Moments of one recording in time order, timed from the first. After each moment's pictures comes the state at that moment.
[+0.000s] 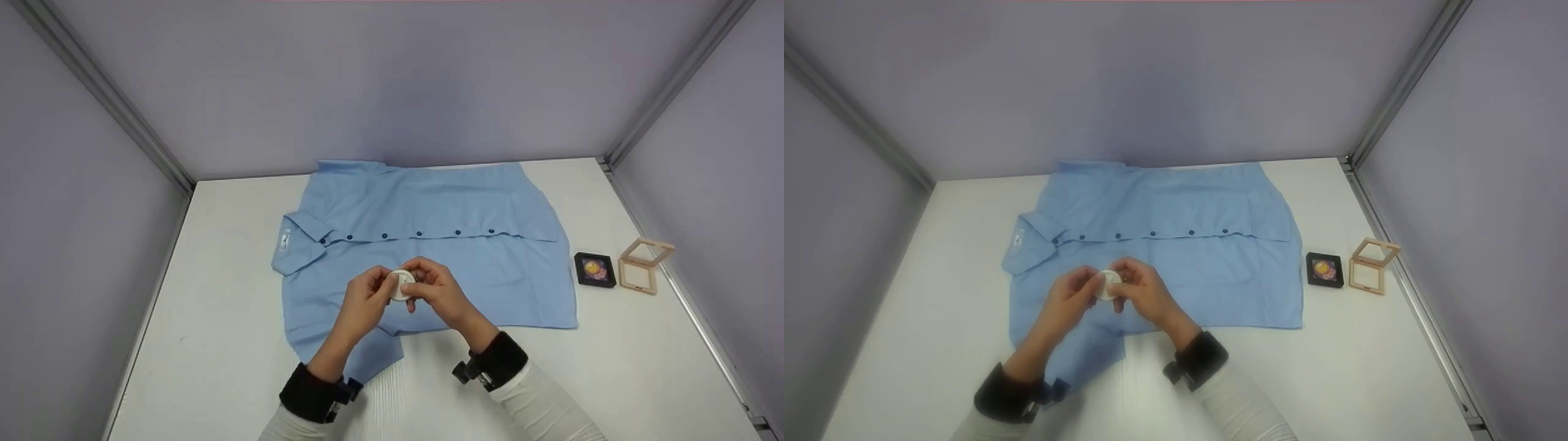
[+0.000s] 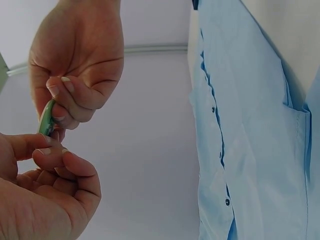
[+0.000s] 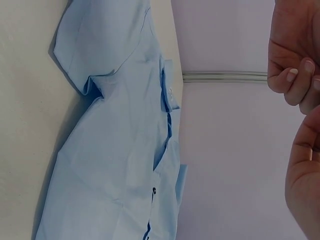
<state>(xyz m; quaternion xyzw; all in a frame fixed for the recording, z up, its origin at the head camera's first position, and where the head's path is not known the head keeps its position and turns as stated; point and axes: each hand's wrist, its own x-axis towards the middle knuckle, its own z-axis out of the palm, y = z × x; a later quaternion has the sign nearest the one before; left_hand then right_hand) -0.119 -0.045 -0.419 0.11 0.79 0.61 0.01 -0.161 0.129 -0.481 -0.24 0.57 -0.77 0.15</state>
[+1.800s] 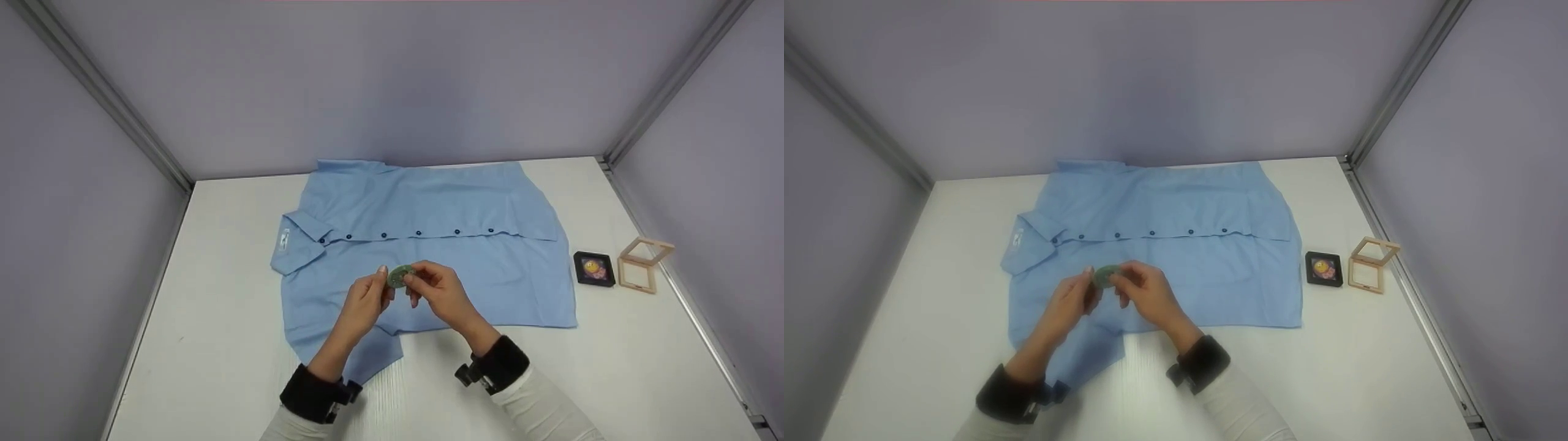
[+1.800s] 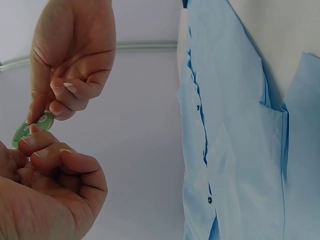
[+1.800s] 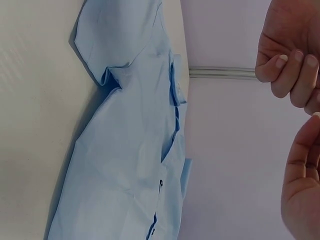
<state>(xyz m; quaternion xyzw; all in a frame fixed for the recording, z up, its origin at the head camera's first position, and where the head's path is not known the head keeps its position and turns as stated) -0.131 -0.050 -0.455 0.10 0.75 0.64 0.07 -0.158 0.133 -0.485 -0.22 0.68 -0.69 0.07</state>
